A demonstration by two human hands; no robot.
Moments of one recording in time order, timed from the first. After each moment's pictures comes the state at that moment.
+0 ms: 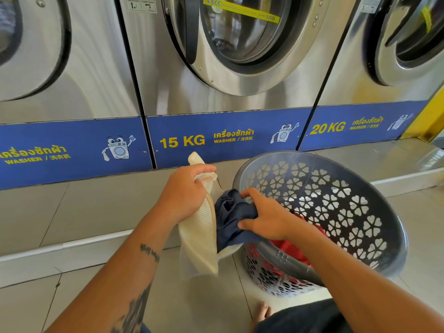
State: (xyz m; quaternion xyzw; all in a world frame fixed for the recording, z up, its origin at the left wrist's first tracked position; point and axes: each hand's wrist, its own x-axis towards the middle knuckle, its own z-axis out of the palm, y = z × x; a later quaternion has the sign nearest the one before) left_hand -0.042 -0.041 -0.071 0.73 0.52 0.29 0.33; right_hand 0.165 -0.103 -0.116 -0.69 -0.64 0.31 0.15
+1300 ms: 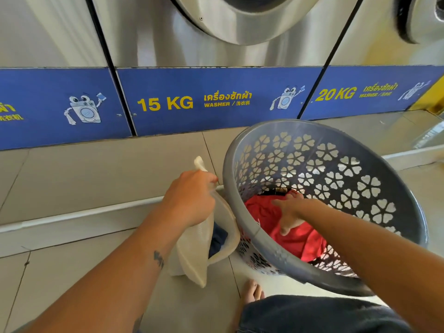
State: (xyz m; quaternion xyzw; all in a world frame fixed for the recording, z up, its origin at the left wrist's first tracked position) left_hand 0.004 -0.037 -0.126 0.79 0.54 0.09 0.29; right_hand 0.282 -0.056 -0.237 -0.73 -0.54 0.22 -0.36
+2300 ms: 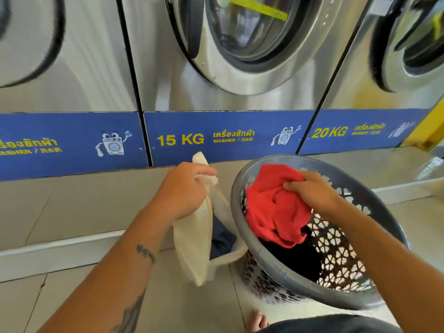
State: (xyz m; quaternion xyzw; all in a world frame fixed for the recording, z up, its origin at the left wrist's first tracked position) left_hand -0.035 -0.030 -0.063 0.74 0.53 0.25 0.32; right_hand 0.245 -0.080 -0.084 -0.74 -0.47 0.31 0.37
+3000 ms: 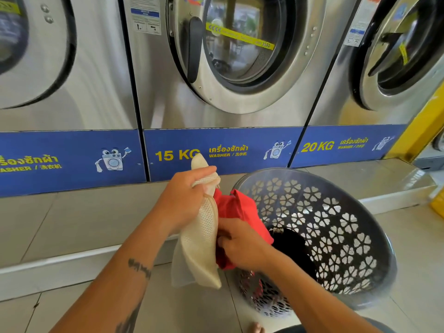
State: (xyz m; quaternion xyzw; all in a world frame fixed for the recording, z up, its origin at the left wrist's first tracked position) left_hand -0.043 -0.042 -0.046 0.71 0.45 0.35 0.41; right_hand 0.105 -0.111 -0.114 -0.58 -0.69 0.31 0.29
